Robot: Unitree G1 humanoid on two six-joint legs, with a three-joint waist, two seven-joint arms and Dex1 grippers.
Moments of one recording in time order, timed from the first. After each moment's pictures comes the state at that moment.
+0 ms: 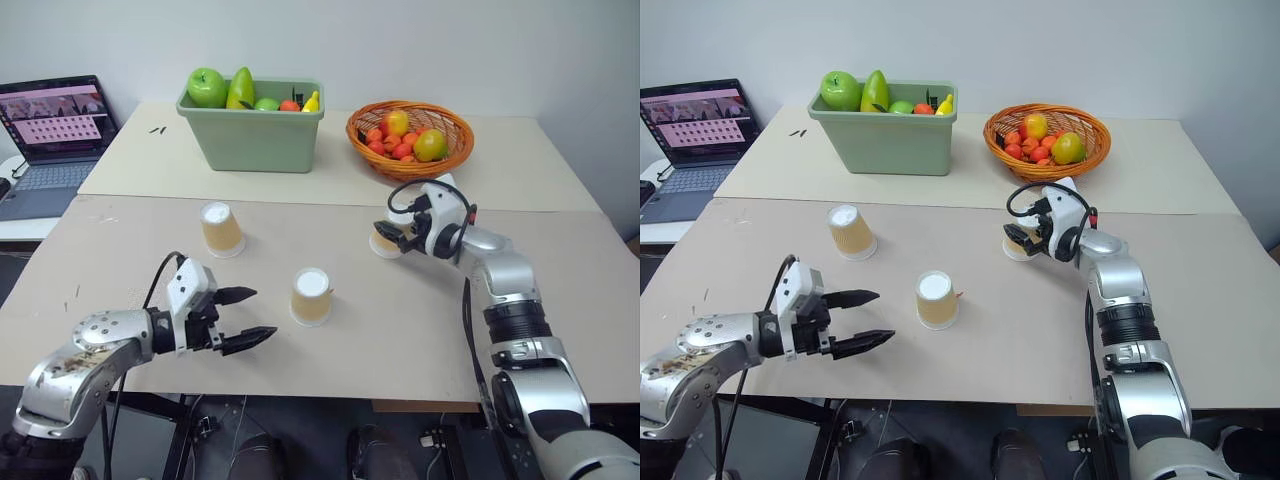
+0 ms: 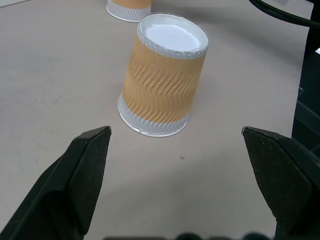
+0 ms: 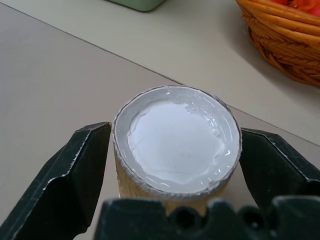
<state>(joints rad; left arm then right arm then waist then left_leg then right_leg) -0.05 0.80 0.13 -0.44 -0.63 0.64 -0.91 -0.78 -0.41 -0.01 0.43 0.18 0.46 0.57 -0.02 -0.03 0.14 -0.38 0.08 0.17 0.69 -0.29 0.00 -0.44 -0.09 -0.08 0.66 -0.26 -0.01</state>
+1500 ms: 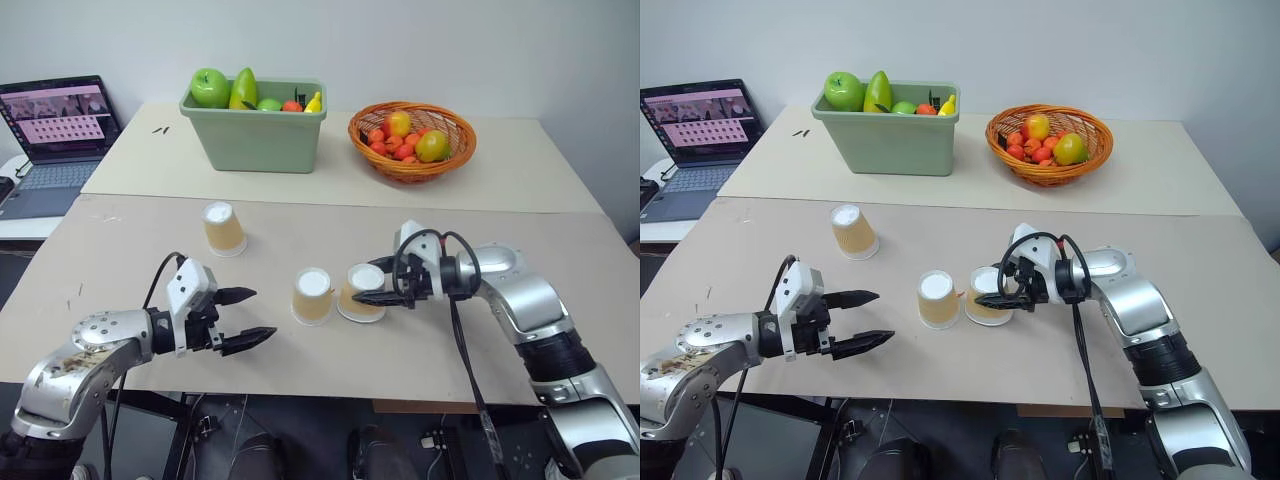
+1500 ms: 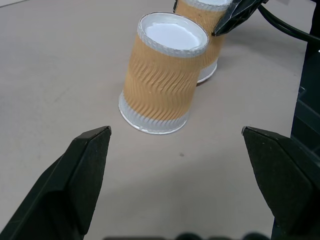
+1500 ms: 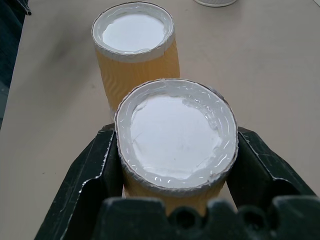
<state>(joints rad) -0.06 0.80 0.13 -0.45 -0.63 0.66 -0.90 -0.61 -0.63 0.22 -0.02 0.28 0.51 1.15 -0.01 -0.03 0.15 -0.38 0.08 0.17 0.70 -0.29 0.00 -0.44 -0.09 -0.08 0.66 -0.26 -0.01</state>
